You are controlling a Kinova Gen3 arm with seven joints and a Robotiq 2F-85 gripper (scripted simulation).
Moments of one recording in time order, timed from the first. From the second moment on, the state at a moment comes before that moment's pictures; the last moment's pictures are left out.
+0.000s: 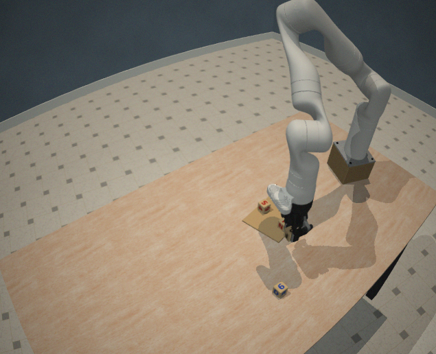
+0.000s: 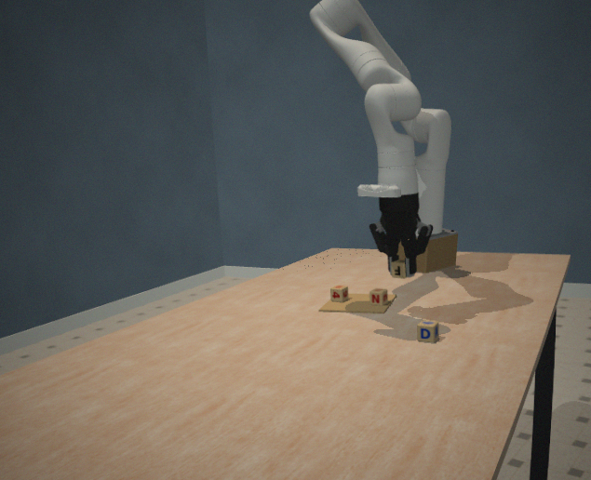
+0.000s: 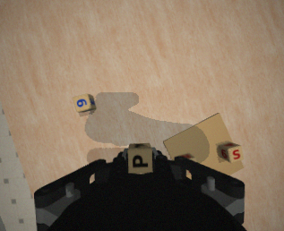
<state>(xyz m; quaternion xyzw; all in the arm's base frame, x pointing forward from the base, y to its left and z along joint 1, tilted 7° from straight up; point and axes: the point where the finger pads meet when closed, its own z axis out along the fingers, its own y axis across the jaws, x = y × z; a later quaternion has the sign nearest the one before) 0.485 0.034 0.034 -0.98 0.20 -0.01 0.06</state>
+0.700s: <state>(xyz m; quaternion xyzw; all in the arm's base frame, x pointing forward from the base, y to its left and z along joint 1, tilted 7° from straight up) 0.485 0.023 0.048 -0.97 0.22 -0.02 0.06</state>
